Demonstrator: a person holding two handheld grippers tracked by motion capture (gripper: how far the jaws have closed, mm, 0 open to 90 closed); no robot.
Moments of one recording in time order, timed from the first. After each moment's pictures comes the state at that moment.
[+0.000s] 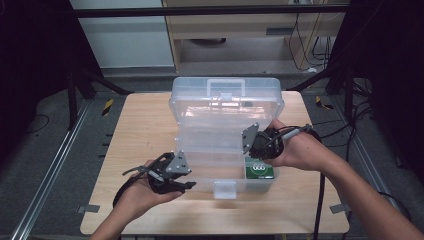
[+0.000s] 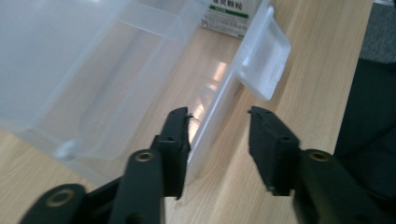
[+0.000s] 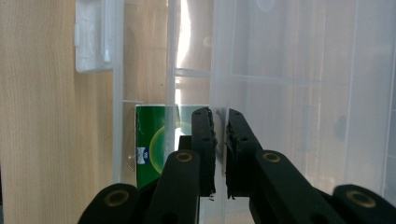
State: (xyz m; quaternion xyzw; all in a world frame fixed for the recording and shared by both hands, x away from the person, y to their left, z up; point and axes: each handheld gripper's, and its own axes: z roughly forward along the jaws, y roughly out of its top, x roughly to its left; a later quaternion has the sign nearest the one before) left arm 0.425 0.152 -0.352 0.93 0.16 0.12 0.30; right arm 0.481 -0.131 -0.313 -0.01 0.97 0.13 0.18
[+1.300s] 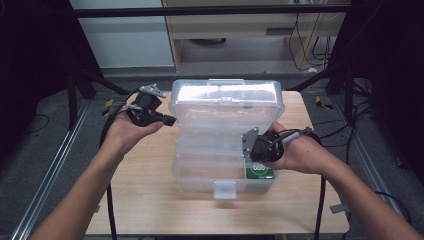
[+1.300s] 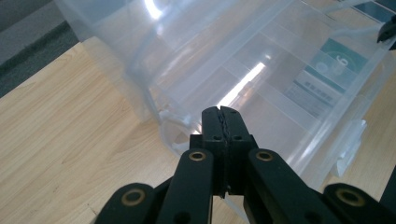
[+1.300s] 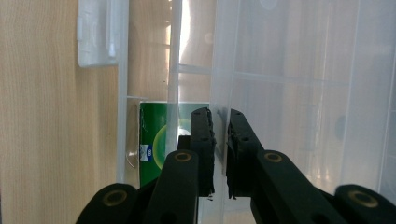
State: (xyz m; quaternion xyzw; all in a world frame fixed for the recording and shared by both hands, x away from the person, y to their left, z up) left arm 0.538 0.195 -0.266 0.88 0.31 0.11 0.34; right arm 0.475 -0.131 -0.318 -0.02 0.97 0.13 0.19
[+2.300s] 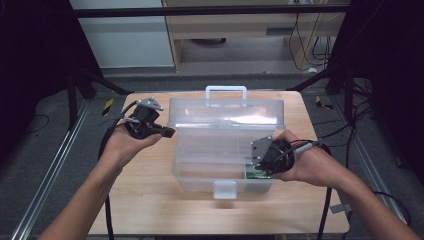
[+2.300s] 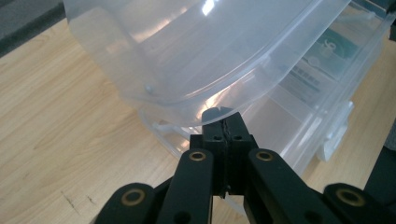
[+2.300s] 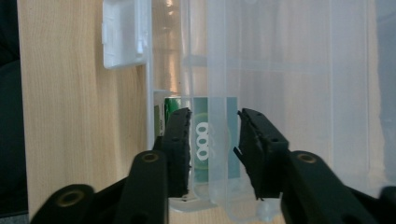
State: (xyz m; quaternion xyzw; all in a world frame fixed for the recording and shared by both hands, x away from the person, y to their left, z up) left arm 0.514 0.201 -0.291 0.88 0.31 0.09 0.34; right arm 0.451 -0.151 -0.322 0.01 0.97 0.17 0.19
